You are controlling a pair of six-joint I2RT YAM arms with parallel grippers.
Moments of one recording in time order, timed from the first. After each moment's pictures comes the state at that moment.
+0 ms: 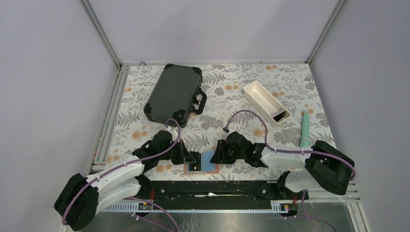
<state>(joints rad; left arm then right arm) -0.65 0.90 0.27 -0.10 0.43 -0.91 0.99 1.34 0.47 0.10 -0.14 0.97</state>
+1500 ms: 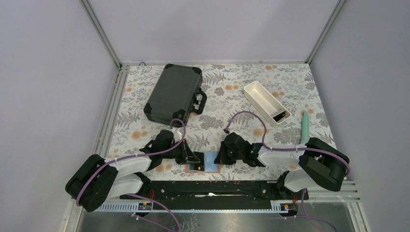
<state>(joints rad) -0.60 1.14 0.20 0.25 0.59 -0.98 0.99 1.41 0.48 0.09 -0.09 1.00</state>
